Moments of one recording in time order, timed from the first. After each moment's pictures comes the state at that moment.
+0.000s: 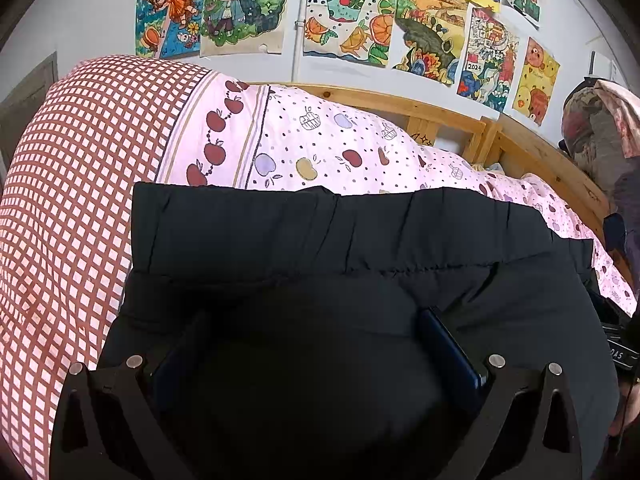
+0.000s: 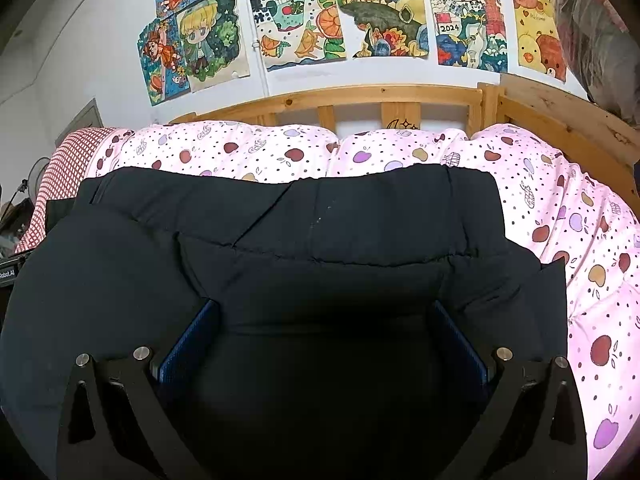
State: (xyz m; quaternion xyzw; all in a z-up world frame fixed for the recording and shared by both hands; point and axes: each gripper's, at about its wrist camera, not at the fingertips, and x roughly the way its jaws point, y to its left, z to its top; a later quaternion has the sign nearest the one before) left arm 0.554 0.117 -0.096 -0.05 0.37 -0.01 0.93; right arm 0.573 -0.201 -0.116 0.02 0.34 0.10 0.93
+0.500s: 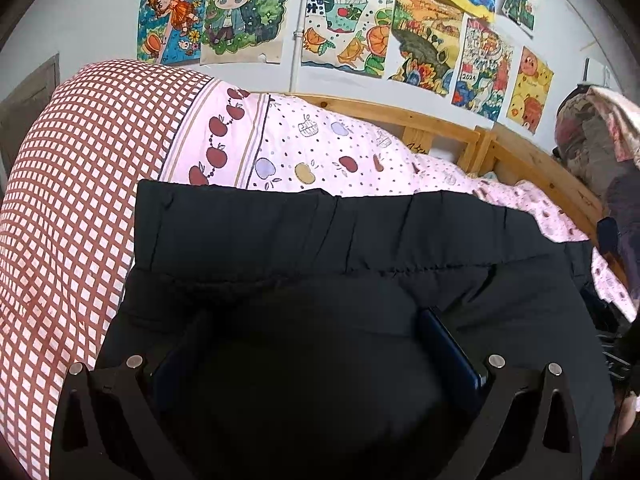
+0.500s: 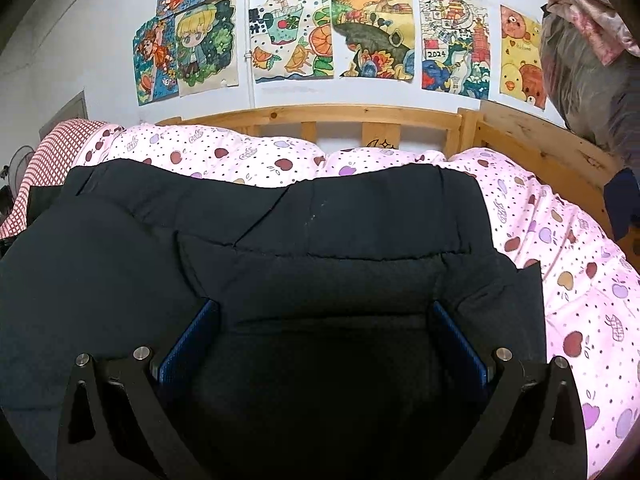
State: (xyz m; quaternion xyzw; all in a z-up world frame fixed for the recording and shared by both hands) left arm 0.535 0.120 -0.093 -0.06 0.36 -0.02 0.93; right arm 0.553 -0.196 -0.105 -0.01 0.31 0.05 0.95
